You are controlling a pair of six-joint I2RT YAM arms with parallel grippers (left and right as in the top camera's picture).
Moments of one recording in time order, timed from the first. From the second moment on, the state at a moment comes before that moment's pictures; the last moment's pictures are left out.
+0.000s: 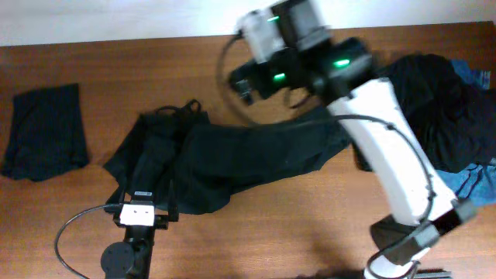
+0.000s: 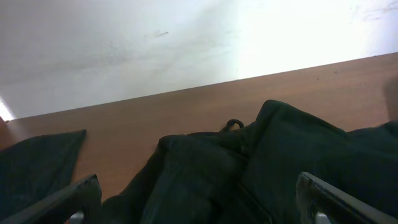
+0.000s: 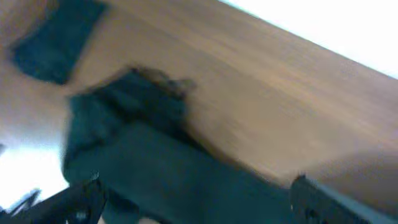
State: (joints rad) left arm -0.02 0.01 0.02 -0.08 0.04 0.14; right arm 0.41 1.84 2.20 -1.22 -0.22 -0.03
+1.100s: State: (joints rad) left arm -0.02 0.07 0.17 -0.07 0.23 0.04; right arm -0.25 1.83 1.87 -1.44 -0.25 -0.06
